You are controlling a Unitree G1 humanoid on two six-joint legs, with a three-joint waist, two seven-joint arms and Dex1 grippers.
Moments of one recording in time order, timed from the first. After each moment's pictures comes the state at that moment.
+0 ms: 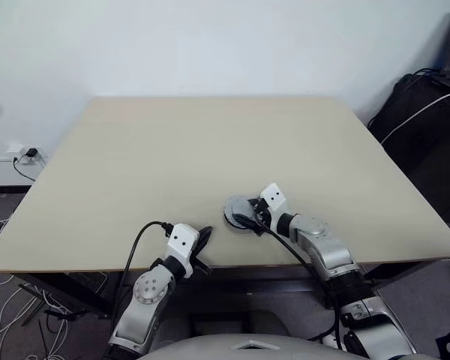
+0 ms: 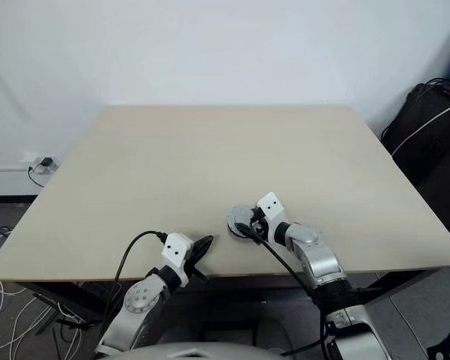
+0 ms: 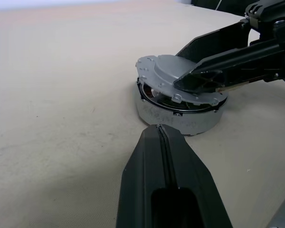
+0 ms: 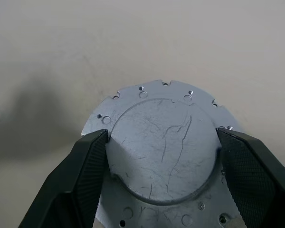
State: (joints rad) left arm 0.21 0.14 -0.28 -0.01 -0.04 -0.06 -0.39; right arm -0.26 -0.31 0.21 0.21 0.13 0.37 0.64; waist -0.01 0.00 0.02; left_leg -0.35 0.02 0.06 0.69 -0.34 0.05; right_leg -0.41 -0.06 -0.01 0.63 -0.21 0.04
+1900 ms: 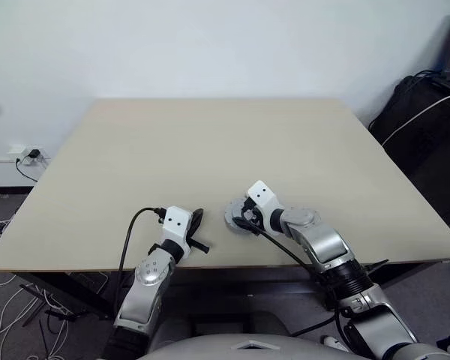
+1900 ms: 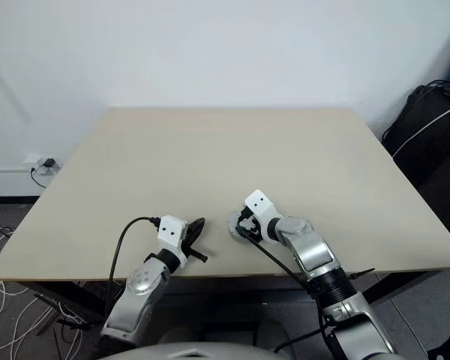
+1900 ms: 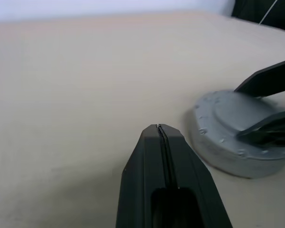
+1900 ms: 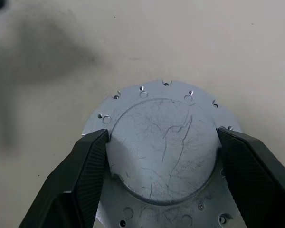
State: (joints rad) left arm 0.05 0.09 -0.18 0.07 -0.07 0.06 -0.31; right arm -0.32 -0.33 0.31 0.05 0.05 0.72 0.55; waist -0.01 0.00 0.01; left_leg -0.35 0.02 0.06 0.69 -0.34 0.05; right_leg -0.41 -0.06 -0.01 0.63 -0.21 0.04
